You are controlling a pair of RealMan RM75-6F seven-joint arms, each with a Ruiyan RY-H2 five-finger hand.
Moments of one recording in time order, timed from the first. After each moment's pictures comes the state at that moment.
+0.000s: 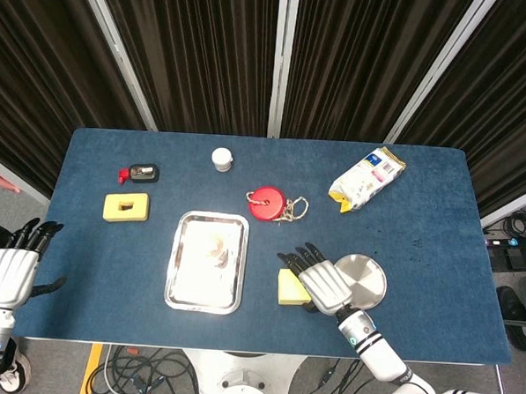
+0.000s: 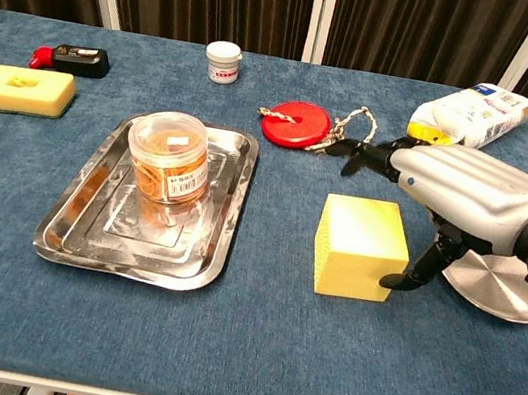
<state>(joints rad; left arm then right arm) -0.14 -1.21 -0.05 -1.51 1.50 1.47 0.07 0.55 -1.50 0.08 -1.71 -1.37 1.00 -0.46</state>
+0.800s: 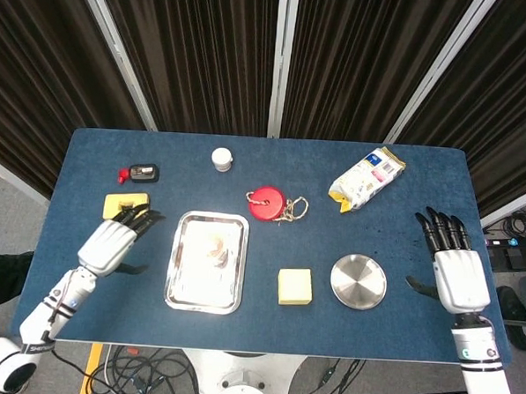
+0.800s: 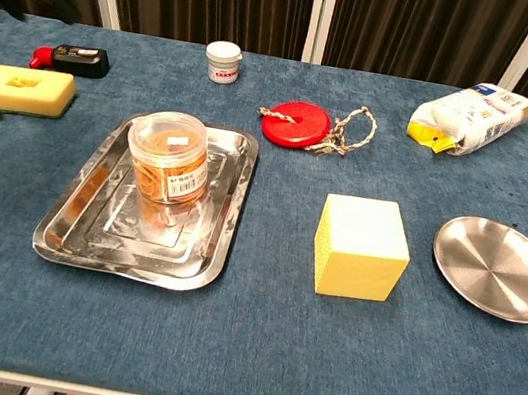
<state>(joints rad) -0.47 -1.28 -0.11 -1.57 1.58 1.12 0.00 0.28 -1.10 0.11 -1.82 -1.41 1.44 -0.20</state>
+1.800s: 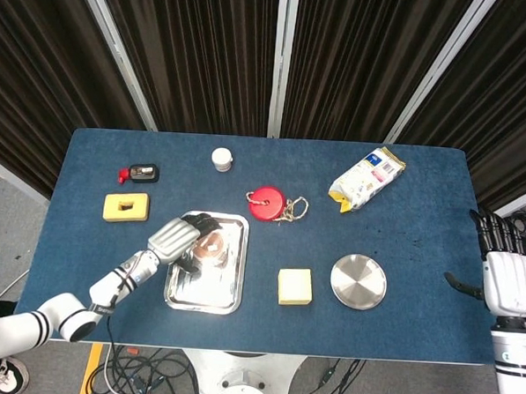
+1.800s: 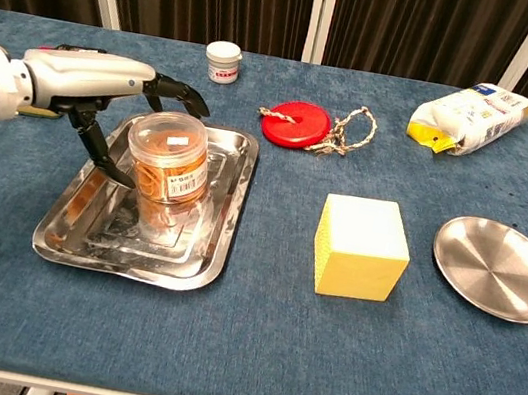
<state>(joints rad) -0.76 -1.54 -0.09 -1.27 1.54 0.85 -0.18 0.20 -1.07 0.15 -1.69 -1.38 1.46 0.00</state>
